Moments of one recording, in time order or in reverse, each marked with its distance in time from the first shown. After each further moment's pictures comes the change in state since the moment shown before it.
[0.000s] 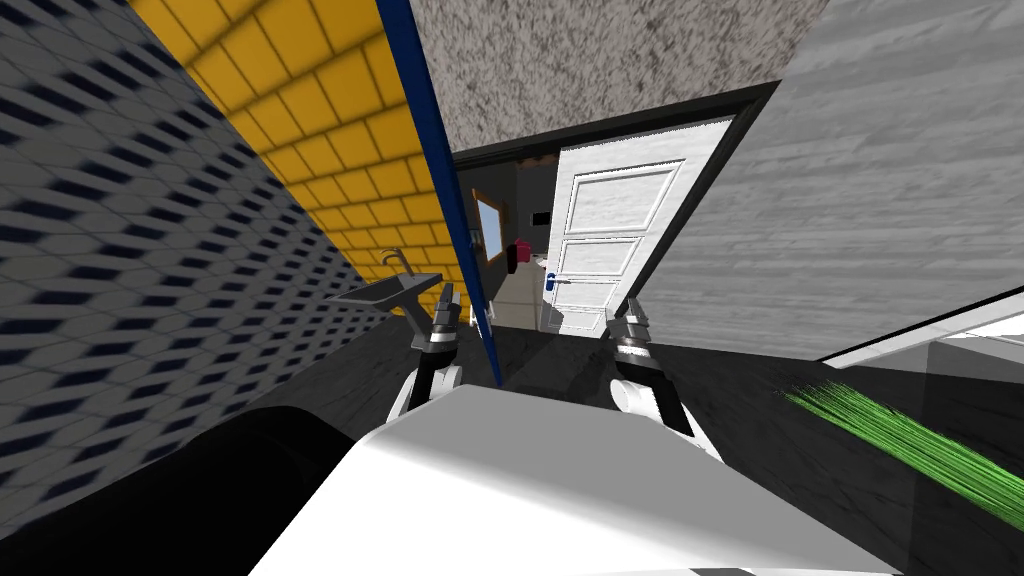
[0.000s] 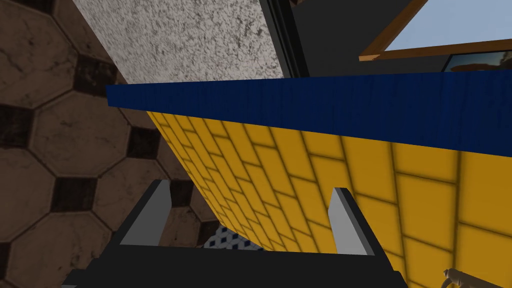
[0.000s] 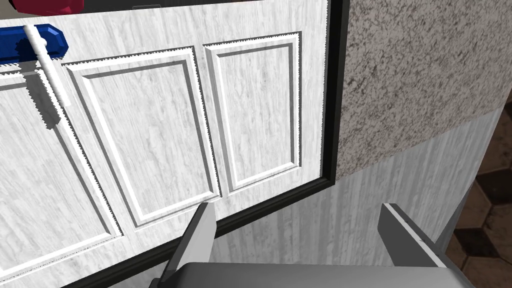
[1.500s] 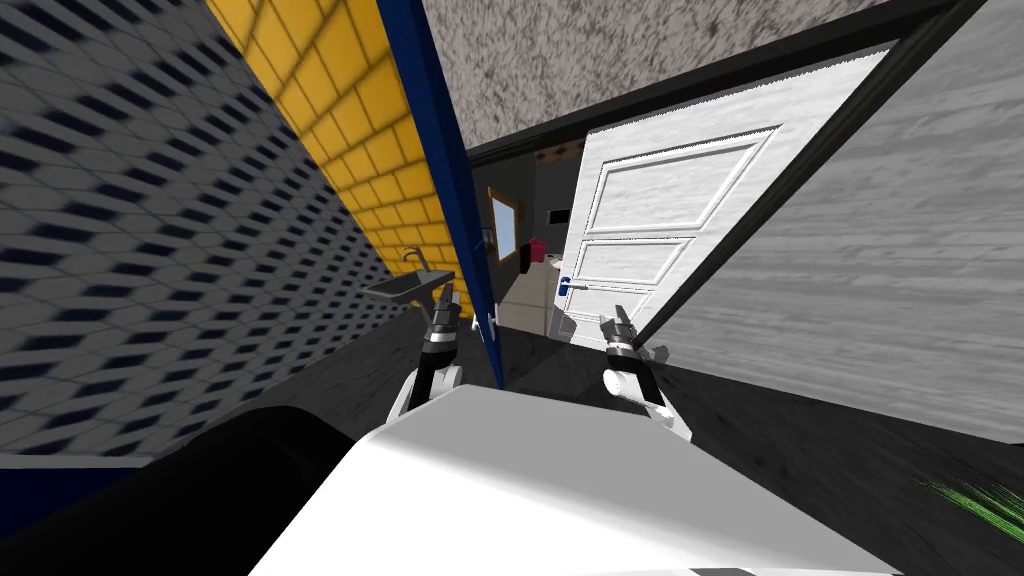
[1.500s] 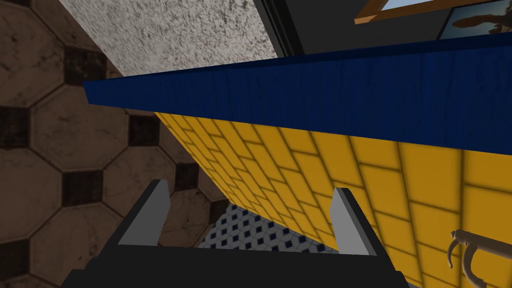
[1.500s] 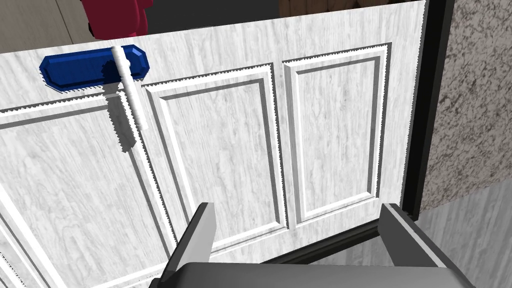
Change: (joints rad) arm -0.177 -0.069 -0.013 0.357 -0.152 -0.035 0.109
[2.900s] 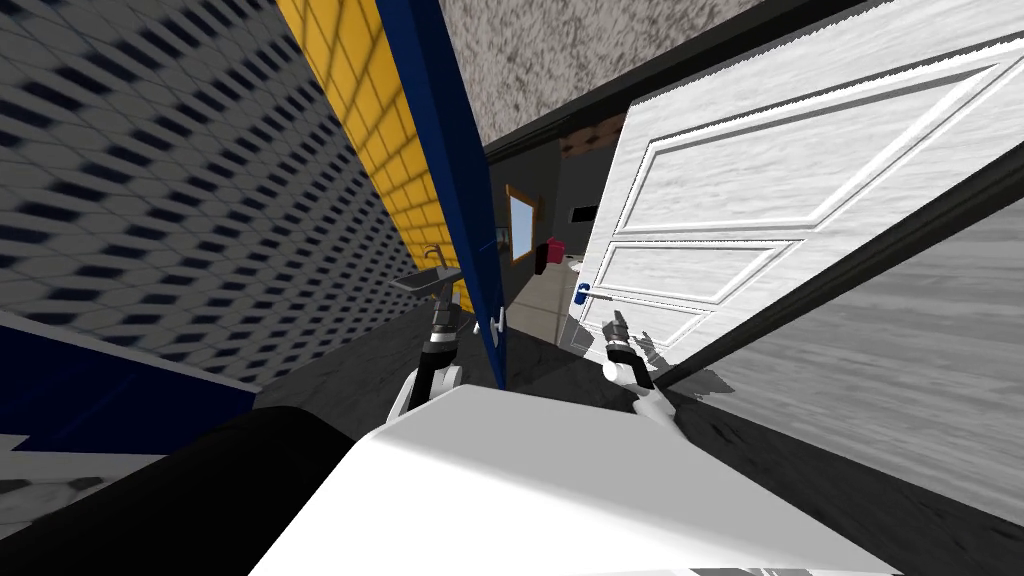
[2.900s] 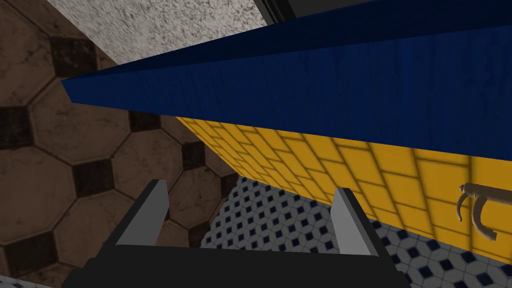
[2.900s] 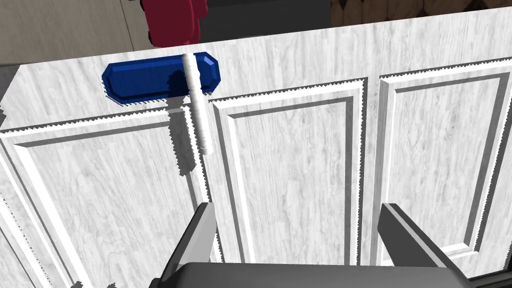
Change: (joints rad) arm -0.208 -0.086 -0.017 0.417 -0.178 -0.045 0.120
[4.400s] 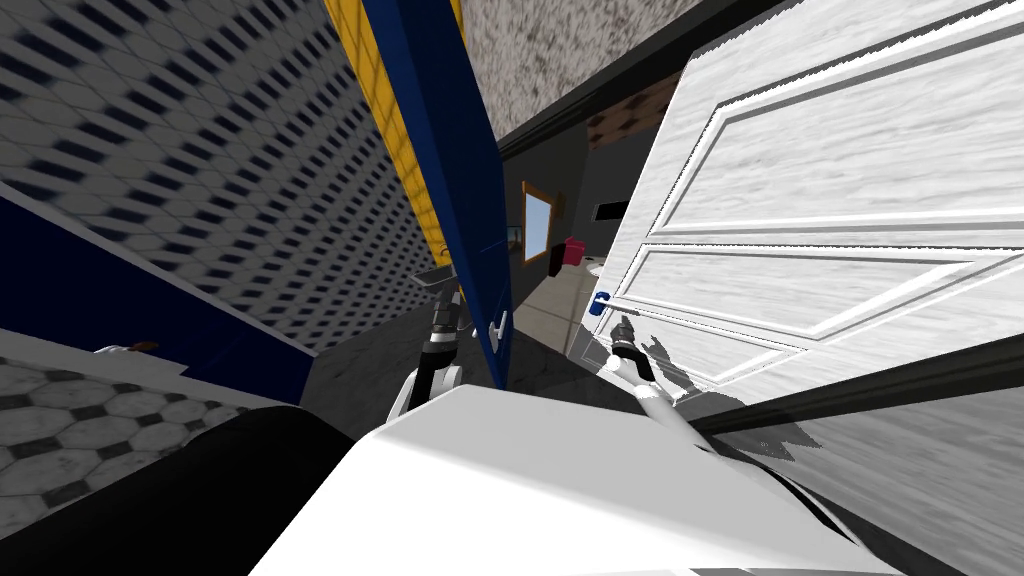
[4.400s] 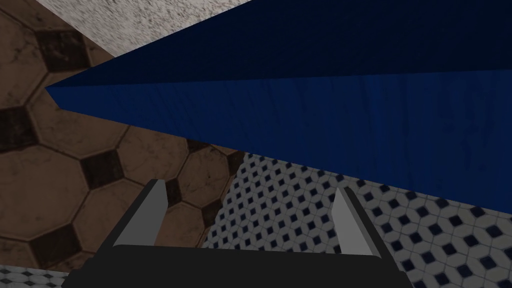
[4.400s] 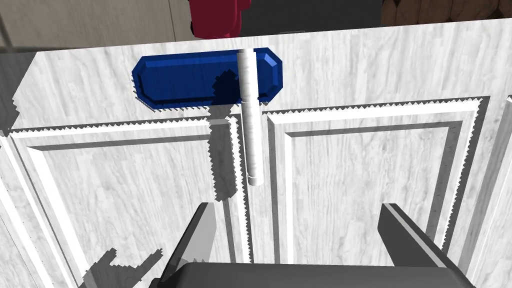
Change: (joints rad) arm -0.185 -0.074 -0.021 0.371 -0.165 -0.028 0.119
